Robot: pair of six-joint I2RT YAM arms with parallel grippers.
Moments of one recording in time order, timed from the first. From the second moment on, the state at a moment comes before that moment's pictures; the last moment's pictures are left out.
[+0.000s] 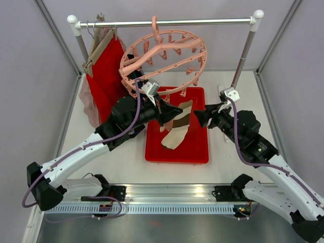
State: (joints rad) left arm -0.84 1.14 1.08 0.13 0.32 -0.44; right arm 0.65 0.77 0.88 -0.18 0.03 0.20
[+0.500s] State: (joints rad) left arm -0.84 1.14 1.00 0.02 -0.08 -0.42; right arm 0.65 0.94 0.93 -0.05 0.15 0.08
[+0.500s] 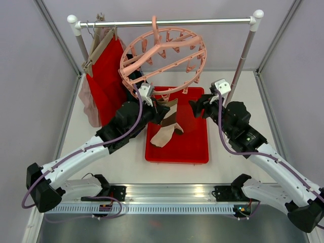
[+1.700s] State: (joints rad) left arm -0.84 1.07 0.99 -0.01 -0.18 -0.36; right arm 0.71 1.10 1.10 0.11 -0.18 -0.01
